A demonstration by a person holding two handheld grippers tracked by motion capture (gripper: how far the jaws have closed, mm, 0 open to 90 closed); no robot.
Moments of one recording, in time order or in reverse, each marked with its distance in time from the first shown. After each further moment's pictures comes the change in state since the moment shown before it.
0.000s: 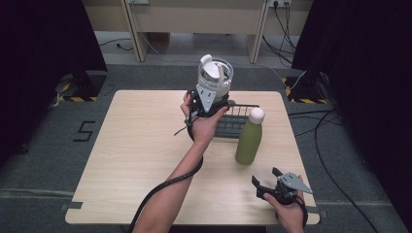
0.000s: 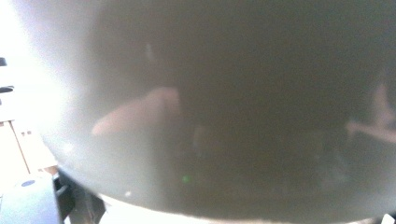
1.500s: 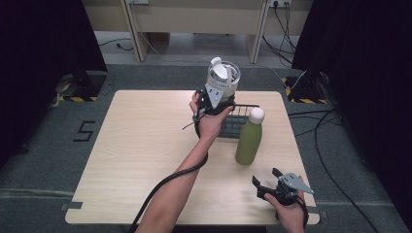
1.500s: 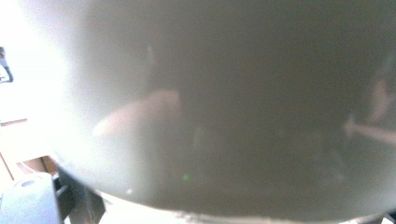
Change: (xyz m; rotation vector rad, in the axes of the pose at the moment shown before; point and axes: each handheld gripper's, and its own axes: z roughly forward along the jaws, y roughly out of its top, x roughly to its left) left arm -0.009 -0.029 0.035 0.058 -0.059 0.014; right arm -0.001 -0.001 -0.001 0.002 0.010 0.022
